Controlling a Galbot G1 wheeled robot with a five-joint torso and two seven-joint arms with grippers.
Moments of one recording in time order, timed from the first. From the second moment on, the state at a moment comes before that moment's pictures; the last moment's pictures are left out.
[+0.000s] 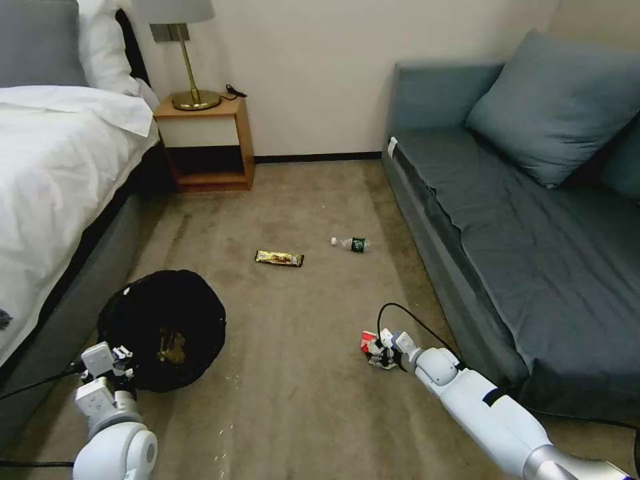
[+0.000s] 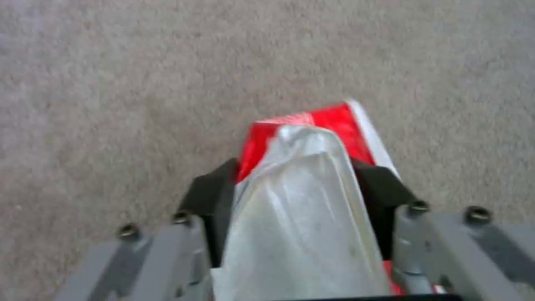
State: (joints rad) left arm 1.57 -1.35 -0.77 -1.93 -0.35 0.12 -0.47; right arm -0.75 1.16 -0.20 0.93 0.14 -0.19 -0.26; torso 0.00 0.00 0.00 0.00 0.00
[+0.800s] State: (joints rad) left arm 1.59 -1.34 -0.78 -1.95 -0.35 0.11 -0.47; right arm -0.76 1.15 -0.20 1.06 0.19 -0.19 -0.26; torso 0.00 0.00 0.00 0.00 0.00
